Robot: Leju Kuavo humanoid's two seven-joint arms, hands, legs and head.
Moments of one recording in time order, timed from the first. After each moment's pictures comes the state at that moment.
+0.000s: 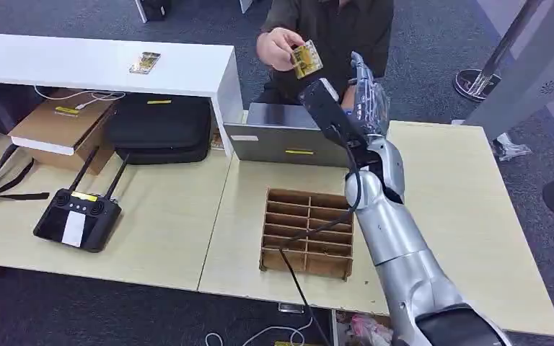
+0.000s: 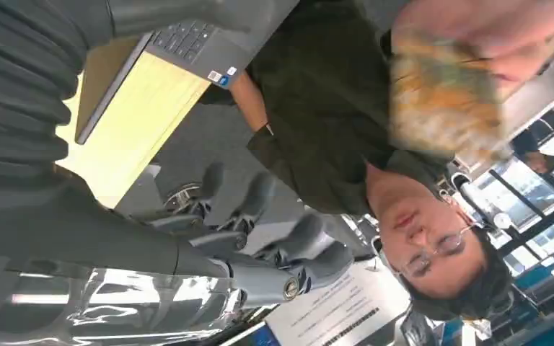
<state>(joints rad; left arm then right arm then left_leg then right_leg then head) -0.13 -0.29 0.95 -0.21 -1.17 0.00 0.08 -0.81 0.23 0.33 -0.99 0.92 -0.27 0.04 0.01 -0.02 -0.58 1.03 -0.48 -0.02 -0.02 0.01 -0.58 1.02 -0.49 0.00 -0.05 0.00</state>
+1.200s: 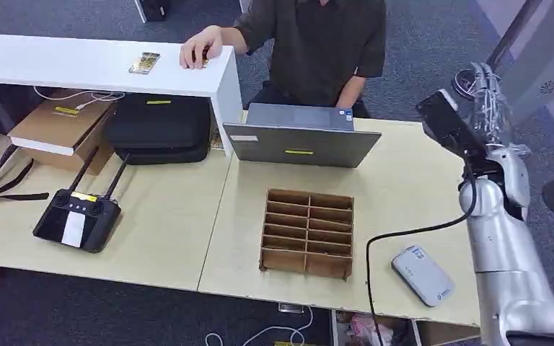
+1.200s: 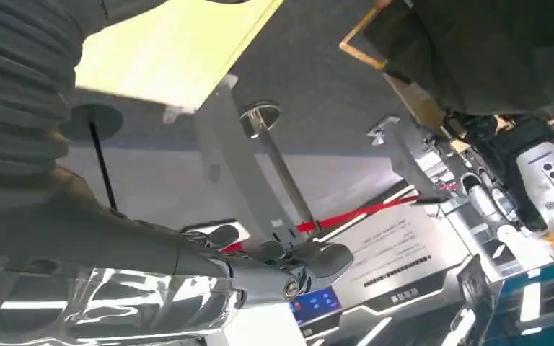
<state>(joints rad) -0.09 -0.28 0.96 -0.21 -1.06 0.03 0.01 -0.72 -0.20 0.19 -1.20 0.86 -0.06 0.00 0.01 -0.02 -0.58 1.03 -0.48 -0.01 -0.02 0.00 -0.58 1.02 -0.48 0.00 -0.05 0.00</state>
